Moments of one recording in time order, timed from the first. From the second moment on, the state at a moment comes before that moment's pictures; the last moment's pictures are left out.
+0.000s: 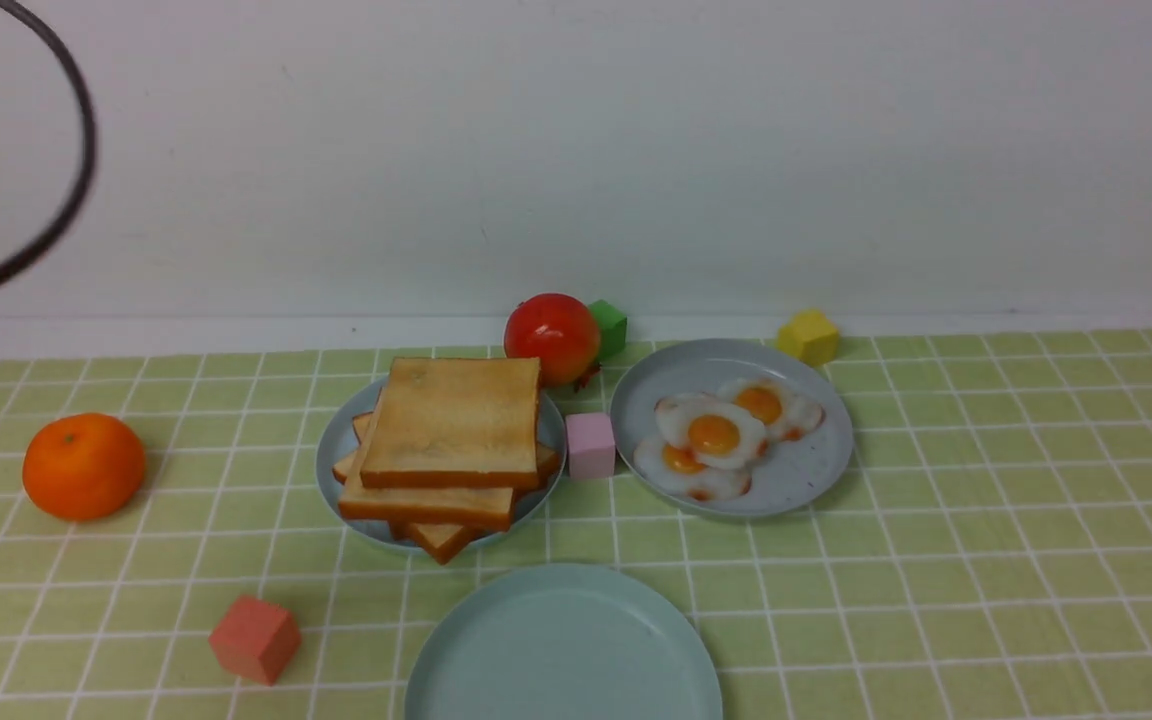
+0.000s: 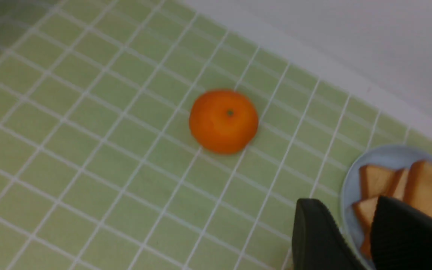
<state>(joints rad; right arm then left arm) 0.19 1.02 -1.11 0.08 0.63 0.19 -0.04 1.18 -1.10 0.21 0.84 -0.72</state>
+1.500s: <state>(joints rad) 0.19 1.44 -1.08 0.39 0.66 0.02 -0.03 1.99 -1.35 -0.88 0.74 0.47</state>
